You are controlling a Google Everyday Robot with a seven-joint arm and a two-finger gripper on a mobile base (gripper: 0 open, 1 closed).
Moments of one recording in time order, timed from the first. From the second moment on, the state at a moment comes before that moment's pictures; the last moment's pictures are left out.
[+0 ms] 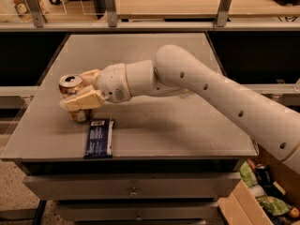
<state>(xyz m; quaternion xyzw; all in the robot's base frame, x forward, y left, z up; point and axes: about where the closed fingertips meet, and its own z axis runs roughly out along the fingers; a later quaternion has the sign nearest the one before) 0.522 0.187 0.887 -0.56 0.52 0.46 0.45</state>
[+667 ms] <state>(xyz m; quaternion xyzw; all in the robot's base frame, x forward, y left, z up) 0.516 0.185 0.891 -0.58 0.51 0.44 0.45</state>
